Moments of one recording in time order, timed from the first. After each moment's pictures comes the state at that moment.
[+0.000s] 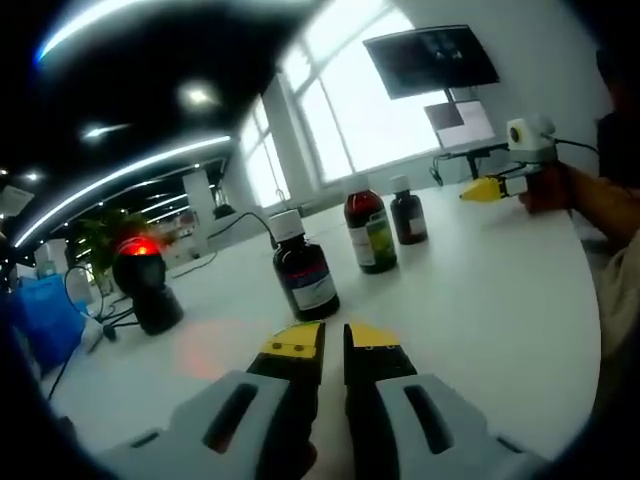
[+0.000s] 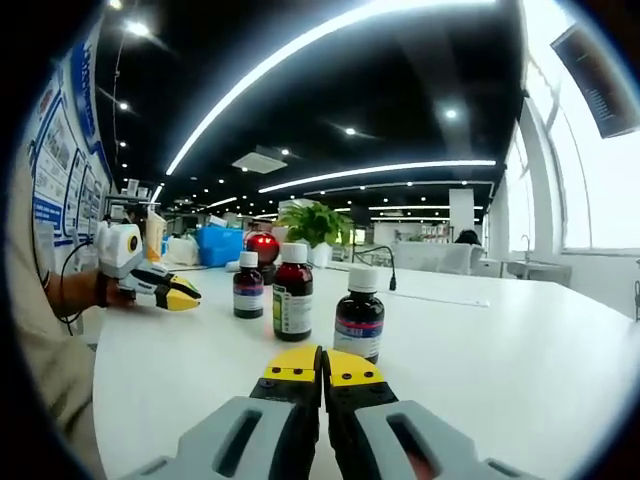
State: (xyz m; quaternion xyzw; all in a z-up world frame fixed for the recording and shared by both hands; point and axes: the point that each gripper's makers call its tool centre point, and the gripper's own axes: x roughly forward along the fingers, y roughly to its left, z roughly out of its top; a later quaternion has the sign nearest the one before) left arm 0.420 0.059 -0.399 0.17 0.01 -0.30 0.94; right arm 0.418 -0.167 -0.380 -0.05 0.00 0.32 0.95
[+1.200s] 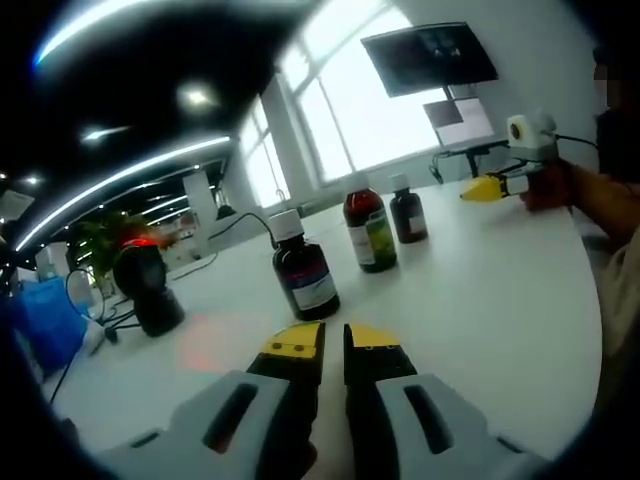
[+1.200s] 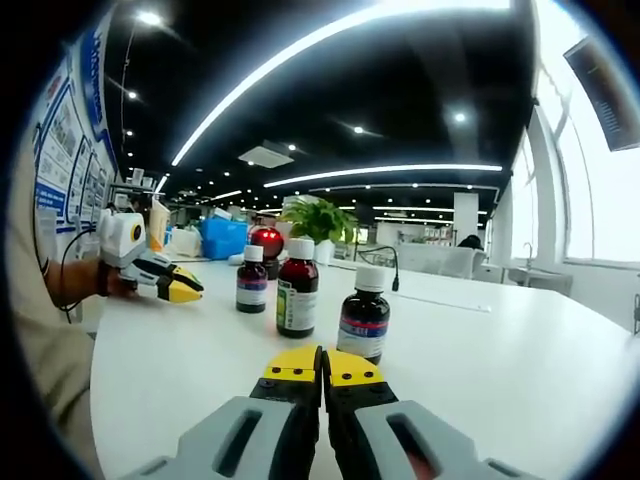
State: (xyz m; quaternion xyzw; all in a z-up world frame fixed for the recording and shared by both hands) left arm 0.424 0.064 -0.401 0.17 0.01 -0.30 0.94; right arm 0.418 -0.166 -0.381 -0.06 0.00 0.32 0.95
